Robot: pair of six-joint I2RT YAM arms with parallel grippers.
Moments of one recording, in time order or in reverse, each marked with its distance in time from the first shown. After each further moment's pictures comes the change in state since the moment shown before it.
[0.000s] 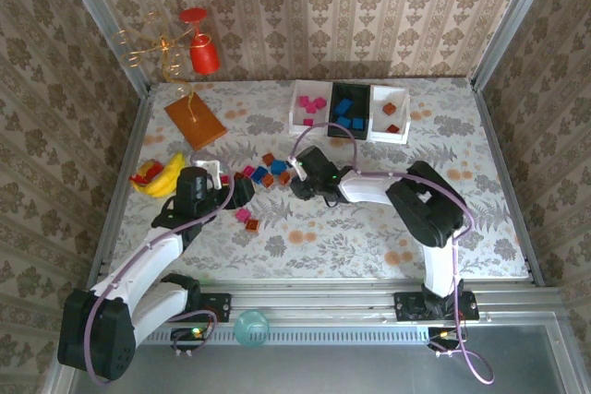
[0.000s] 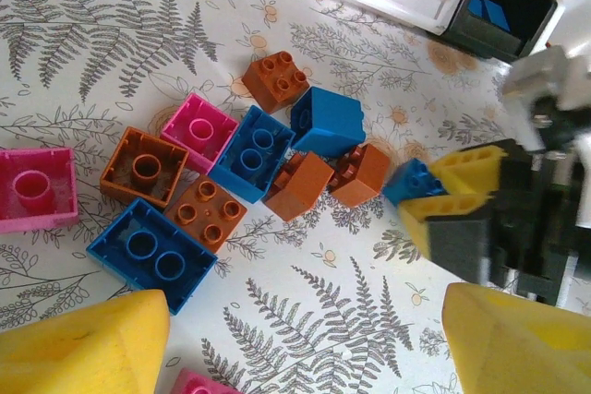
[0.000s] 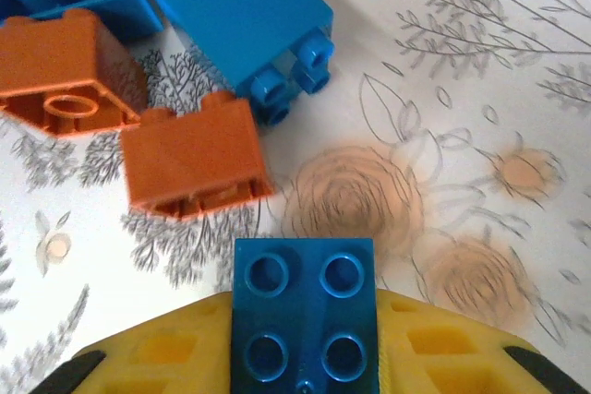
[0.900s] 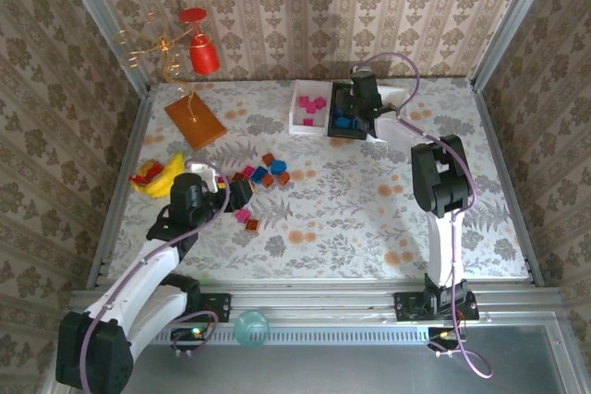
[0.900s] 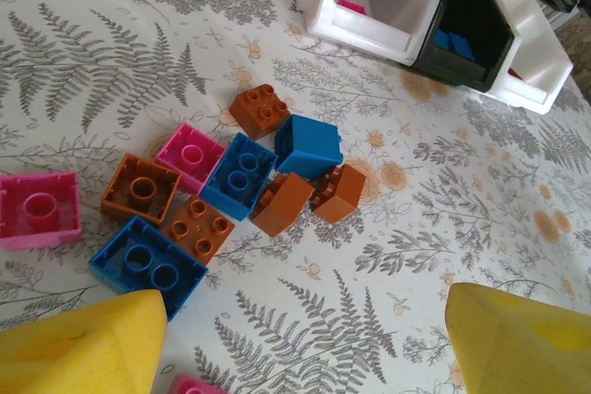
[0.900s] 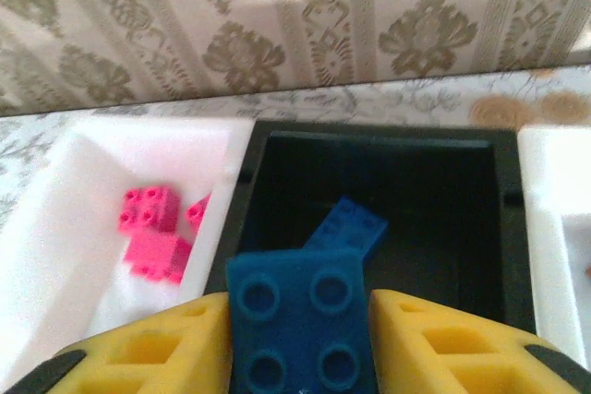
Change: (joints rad) left arm 0.000 -0.129 -0.052 0.011 -0.018 0.000; right arm -0.425 0.240 0.558 -0.021 0.114 0.237
